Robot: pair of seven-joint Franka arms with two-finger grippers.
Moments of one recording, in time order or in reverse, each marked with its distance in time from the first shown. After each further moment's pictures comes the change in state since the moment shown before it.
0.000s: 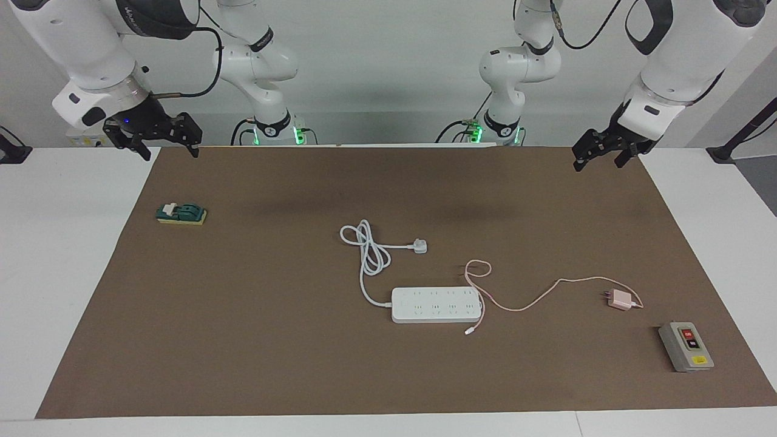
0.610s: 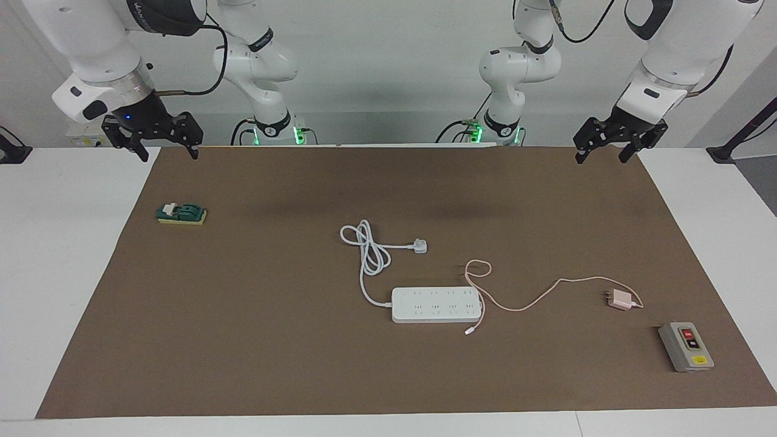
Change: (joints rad) left arm -0.004 -0.015 -0.001 -0.007 0.001 0.054 0.061; right arm -0.023 0.004 0.040 0.029 -0.024 0.020 0.023
